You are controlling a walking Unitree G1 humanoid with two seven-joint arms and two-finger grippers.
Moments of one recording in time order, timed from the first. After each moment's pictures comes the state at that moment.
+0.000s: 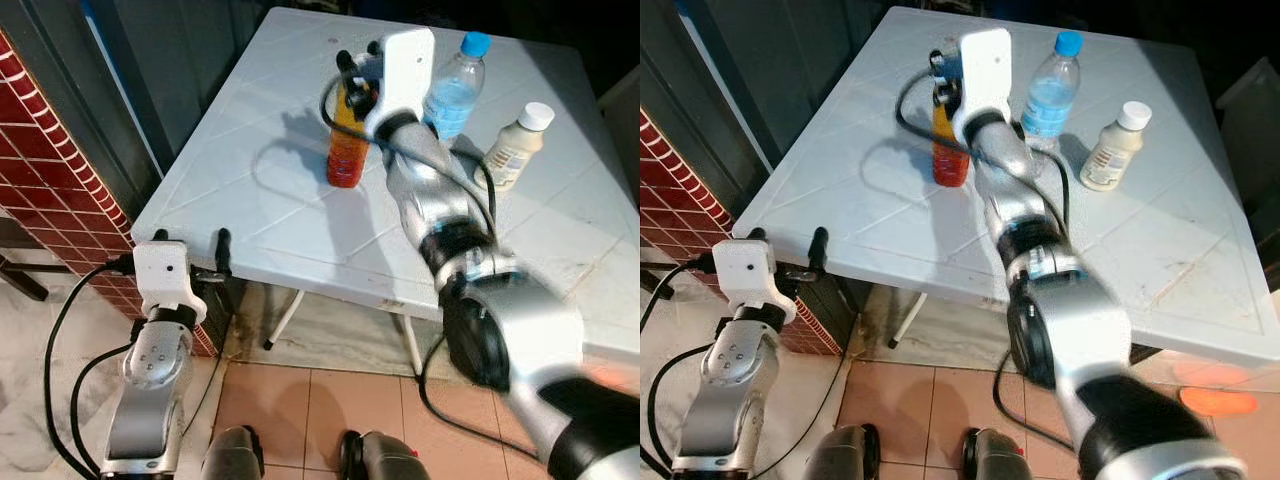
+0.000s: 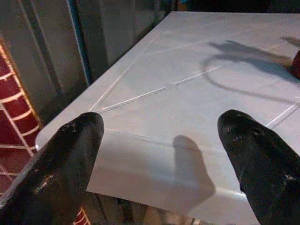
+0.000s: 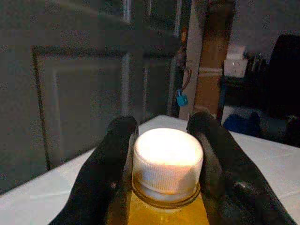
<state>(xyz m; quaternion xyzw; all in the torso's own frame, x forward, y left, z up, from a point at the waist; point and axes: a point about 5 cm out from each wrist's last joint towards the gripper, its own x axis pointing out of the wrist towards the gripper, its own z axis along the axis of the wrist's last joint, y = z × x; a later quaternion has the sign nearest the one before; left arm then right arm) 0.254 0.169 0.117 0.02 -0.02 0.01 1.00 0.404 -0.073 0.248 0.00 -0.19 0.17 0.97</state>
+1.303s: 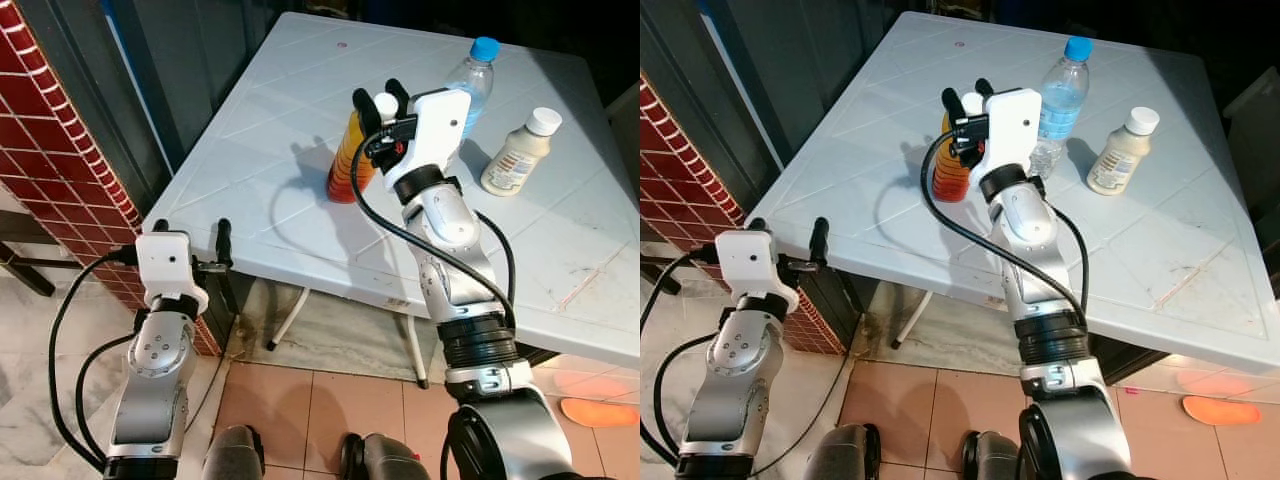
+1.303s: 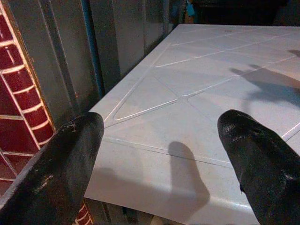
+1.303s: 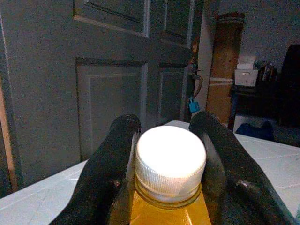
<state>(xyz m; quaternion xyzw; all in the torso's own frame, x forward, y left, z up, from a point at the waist) 0.264 0.166 0.121 0.02 -0.04 0.01 1.00 0.347 -0.086 0.230 0.01 -0.20 0.18 0.96</state>
